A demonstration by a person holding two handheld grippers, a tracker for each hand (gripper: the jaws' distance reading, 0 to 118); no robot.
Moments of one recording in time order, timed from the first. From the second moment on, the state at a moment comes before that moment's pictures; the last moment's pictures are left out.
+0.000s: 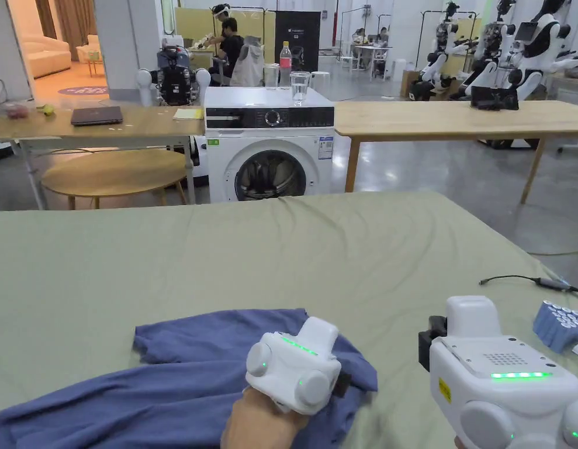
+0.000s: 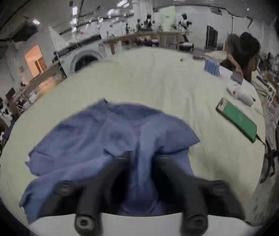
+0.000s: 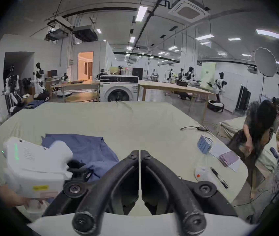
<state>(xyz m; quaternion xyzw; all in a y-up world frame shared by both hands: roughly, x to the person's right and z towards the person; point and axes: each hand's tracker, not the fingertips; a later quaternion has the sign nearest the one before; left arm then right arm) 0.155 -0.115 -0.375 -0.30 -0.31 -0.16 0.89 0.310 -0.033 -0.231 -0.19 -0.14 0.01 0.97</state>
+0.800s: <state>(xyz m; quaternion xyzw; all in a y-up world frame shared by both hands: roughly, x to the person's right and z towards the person) -0.257 -0.023 -0.317 -0.31 0.01 -0.06 0.95 0.145 -0.034 -0.269 -0.16 0.01 -0.01 0.99</state>
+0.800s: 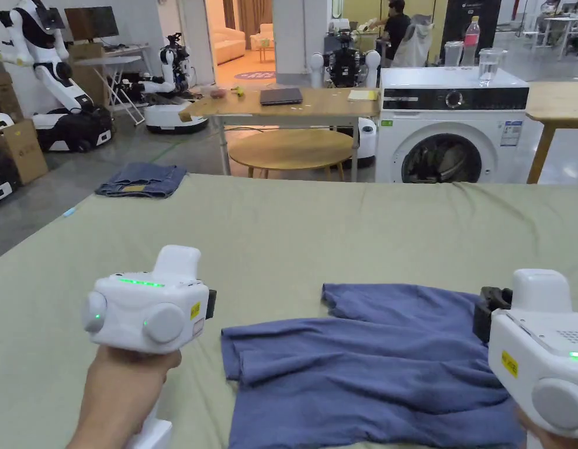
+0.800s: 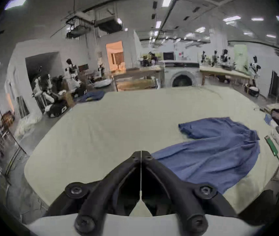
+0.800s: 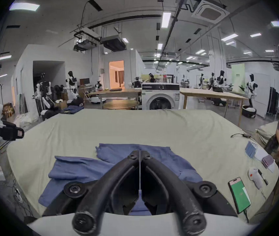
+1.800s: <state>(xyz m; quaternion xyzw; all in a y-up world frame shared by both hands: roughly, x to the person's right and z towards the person) -0.205 -0.113 -0.453 -0.44 -0.02 -0.08 0.89 0.329 -0.122 -0.345 -0.34 -0.05 -0.11 0.93</state>
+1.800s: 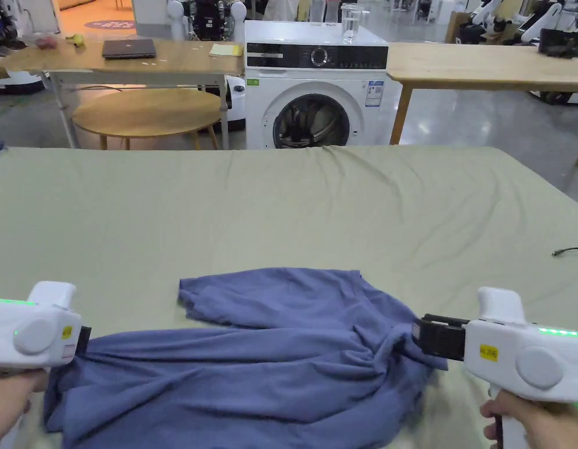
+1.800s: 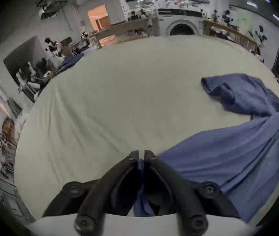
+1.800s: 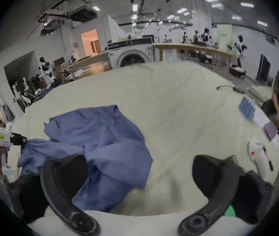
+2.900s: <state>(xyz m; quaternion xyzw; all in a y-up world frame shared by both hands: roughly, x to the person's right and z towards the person) -0.258 0.206 -0.424 -0.14 0.04 -0.09 0.99 0.272 0.213 -0.373 -0.08 -0.07 0.06 0.99</state>
